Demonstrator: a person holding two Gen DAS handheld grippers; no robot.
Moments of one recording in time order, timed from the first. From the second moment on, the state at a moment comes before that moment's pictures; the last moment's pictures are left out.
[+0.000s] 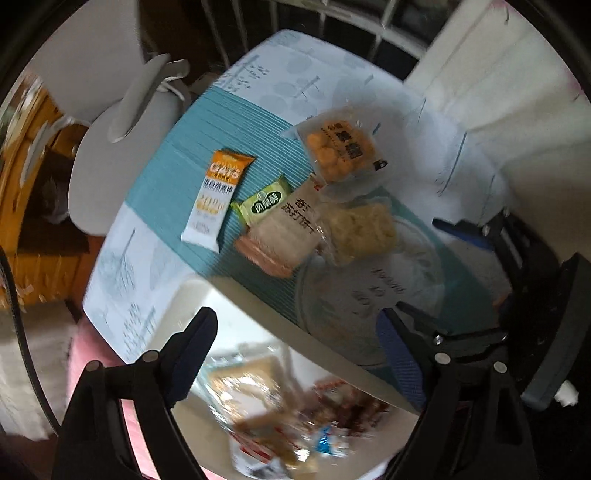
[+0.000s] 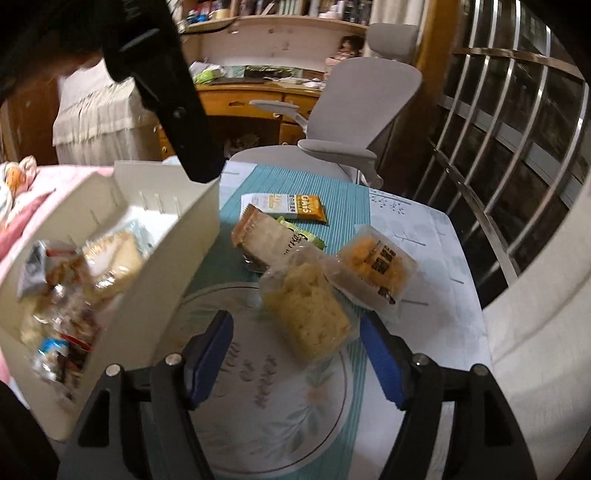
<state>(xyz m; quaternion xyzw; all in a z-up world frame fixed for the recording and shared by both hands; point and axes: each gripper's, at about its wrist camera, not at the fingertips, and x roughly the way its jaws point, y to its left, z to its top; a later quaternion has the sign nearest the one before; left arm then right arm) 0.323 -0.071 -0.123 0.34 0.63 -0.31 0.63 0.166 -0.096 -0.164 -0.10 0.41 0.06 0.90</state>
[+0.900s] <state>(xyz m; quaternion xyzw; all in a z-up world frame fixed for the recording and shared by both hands) 0.377 -0.120 -0.255 0.44 0.67 -0.28 0.53 0.210 -0.118 -0.238 -0.14 0.46 0.12 0.87</state>
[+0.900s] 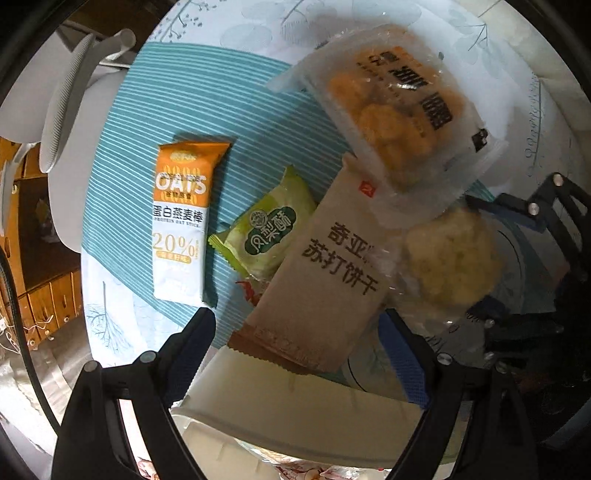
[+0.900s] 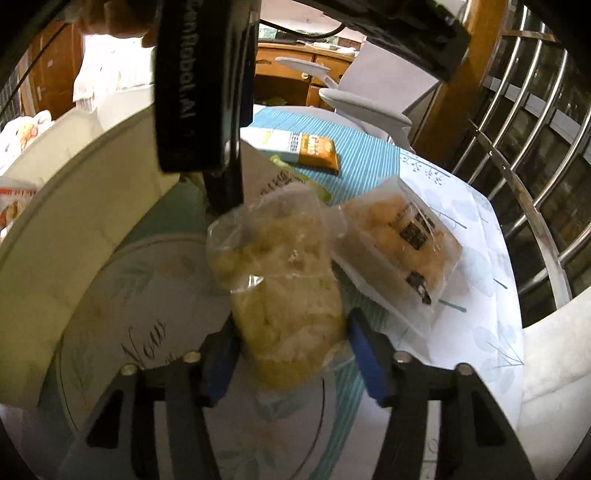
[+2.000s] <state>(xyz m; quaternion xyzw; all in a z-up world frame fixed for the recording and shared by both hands) 0.346 -0.136 -0.244 0.39 0.67 -0.29 0.56 0.158 -0.132 -0.211 -0.01 0.55 0.05 0.84</state>
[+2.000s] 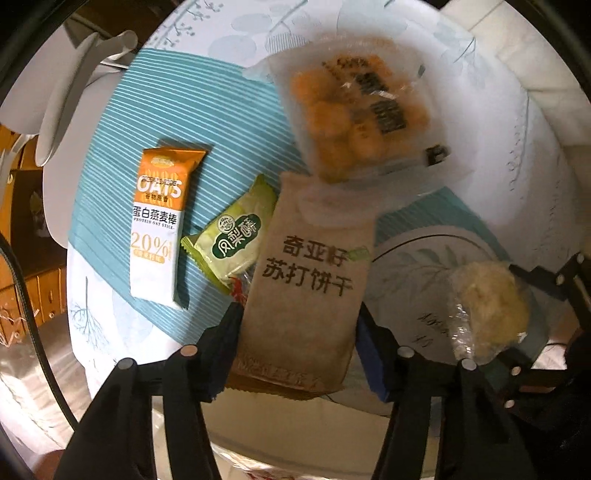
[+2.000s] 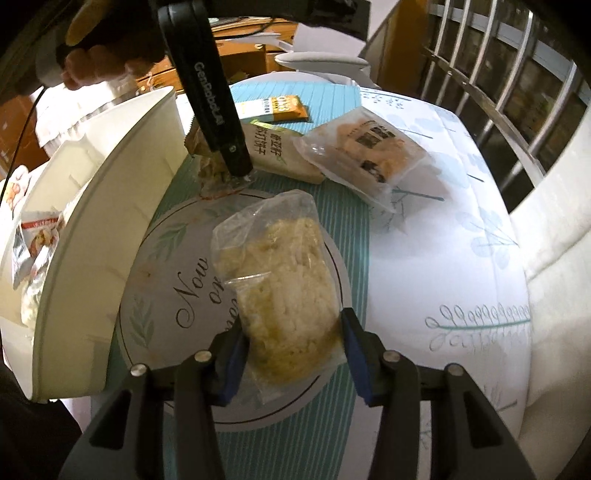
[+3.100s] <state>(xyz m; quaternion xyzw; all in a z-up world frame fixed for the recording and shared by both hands) 0.233 0.006 -0.055 0.22 0.62 -0.30 0.69 0.086 -0.057 -0.116 0.08 0.48 0.00 0.87</state>
